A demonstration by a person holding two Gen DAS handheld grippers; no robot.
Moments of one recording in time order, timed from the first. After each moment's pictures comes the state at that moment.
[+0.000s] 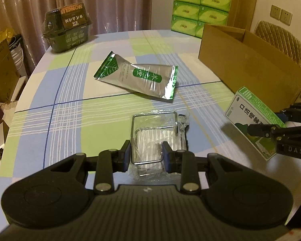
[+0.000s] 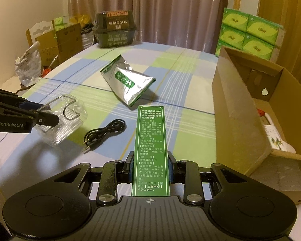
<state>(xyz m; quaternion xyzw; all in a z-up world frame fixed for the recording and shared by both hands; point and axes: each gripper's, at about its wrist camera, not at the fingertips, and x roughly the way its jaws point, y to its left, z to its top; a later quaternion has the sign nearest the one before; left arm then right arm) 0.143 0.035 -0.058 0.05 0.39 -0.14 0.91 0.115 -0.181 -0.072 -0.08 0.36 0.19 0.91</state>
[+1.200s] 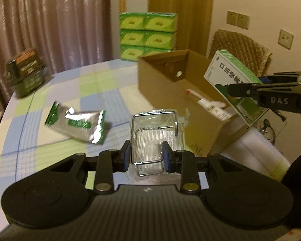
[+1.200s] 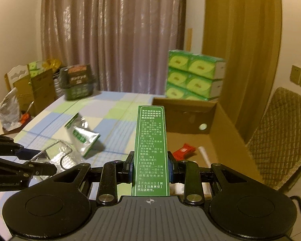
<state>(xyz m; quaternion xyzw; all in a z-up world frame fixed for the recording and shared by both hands) 0.109 -0.092 0.017 0.08 0.33 -0.23 0.91 0.093 -0.291 0.035 -0.04 0.26 0.11 0.96</state>
